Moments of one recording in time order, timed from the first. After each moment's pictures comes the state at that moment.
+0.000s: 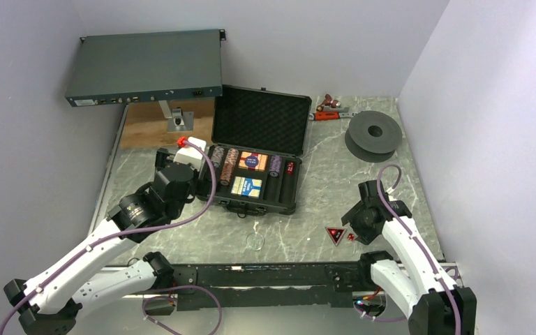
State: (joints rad) left arm -0.81 0.80 0.93 -0.61 -0.67 -0.07; right arm 0.13 0.84 0.52 -0.94 0.14 1.00
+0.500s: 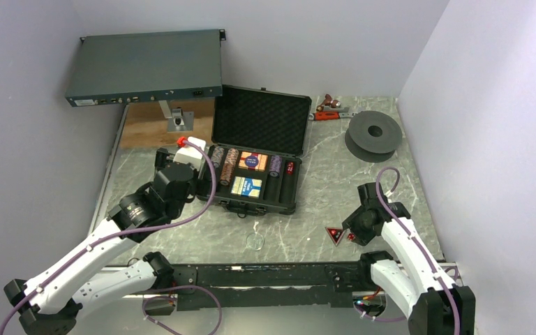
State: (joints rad) left arm -0.80 0.80 0.93 -0.61 -0.68 -0.07; right arm 0.13 0.84 0.48 -0.93 0.10 1.01
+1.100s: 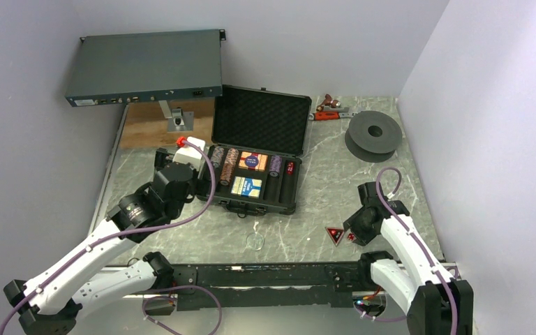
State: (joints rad) left arm -0.80 0.79 0.93 -0.61 -0.68 -0.07; right arm 0.11 0.88 0.48 -0.94 0.11 1.04
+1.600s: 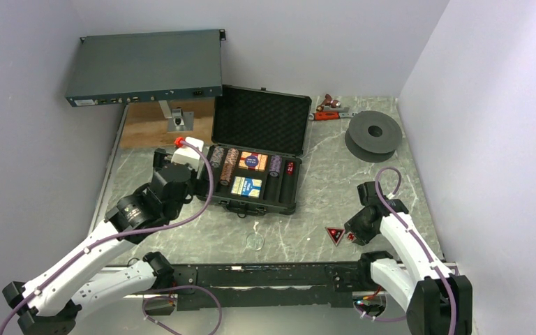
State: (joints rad) left arm -0.80 0.78 0.93 -0.61 -0.68 -0.07; right arm 0.11 0.91 0.48 -0.94 0.12 1.06
